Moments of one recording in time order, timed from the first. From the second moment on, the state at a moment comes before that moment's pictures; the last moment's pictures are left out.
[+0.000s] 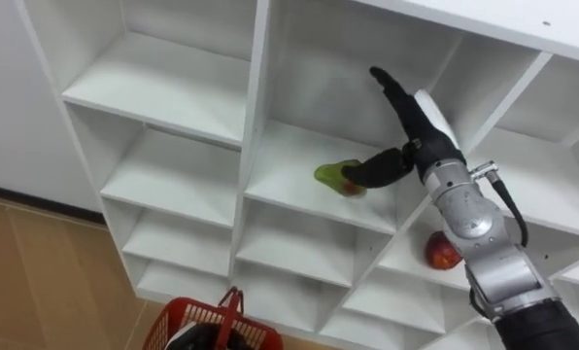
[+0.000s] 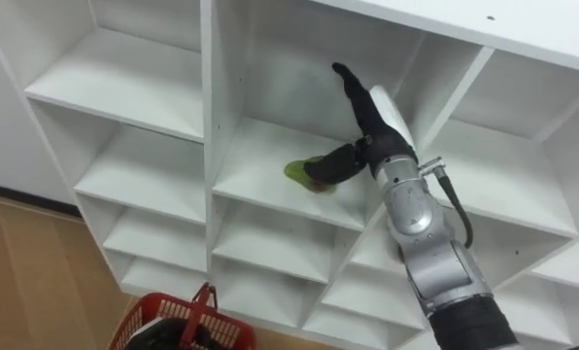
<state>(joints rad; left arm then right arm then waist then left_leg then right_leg) 0.09 0.19 -0.19 0.79 -0.03 0.08 -0.23 -0.29 -0.32 0.24 0.30 -0.21 0.07 -0.01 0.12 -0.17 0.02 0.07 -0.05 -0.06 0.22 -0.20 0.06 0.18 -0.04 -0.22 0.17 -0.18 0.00</state>
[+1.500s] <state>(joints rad) 0.07 0.17 -0.26 0.69 0.03 0.10 -0.27 -0.34 -0.28 0.28 0.58 -0.21 0.04 -0.43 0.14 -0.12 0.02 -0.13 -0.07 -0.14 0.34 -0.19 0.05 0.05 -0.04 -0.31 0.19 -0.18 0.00</state>
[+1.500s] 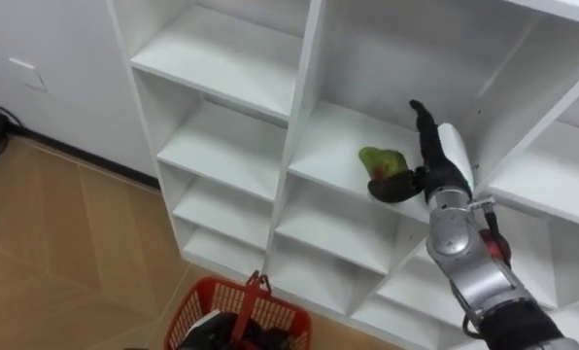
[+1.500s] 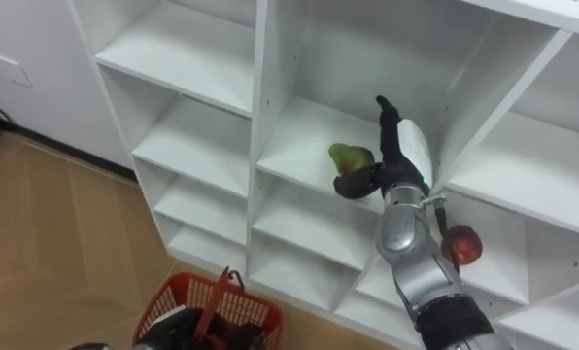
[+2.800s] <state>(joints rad) 0.04 0.18 -0.32 0.69 0.03 0.10 -0.27 -0.38 -0.27 0.29 0.74 -0.15 -0.05 -0.32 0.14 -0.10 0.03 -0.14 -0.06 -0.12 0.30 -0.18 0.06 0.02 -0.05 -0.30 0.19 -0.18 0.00</state>
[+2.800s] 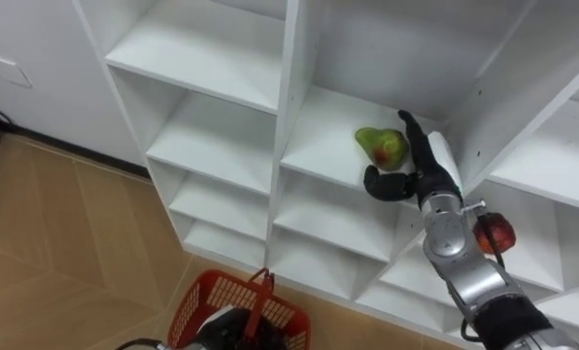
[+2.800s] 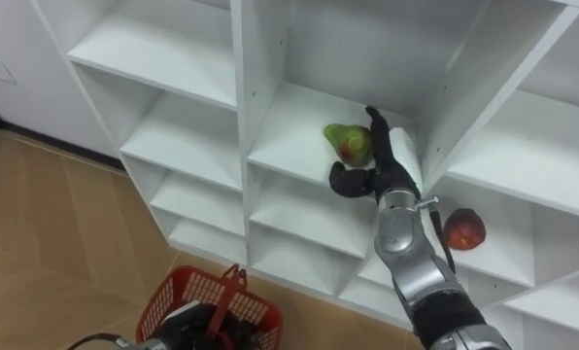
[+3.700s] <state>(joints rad) -0.01 0.17 -0.34 0.82 0.03 0.07 -0.24 -0.47 -0.28 0.28 0.82 -0.15 -0.07 -0.30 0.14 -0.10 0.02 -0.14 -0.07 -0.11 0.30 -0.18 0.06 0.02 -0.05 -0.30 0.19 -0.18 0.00</state>
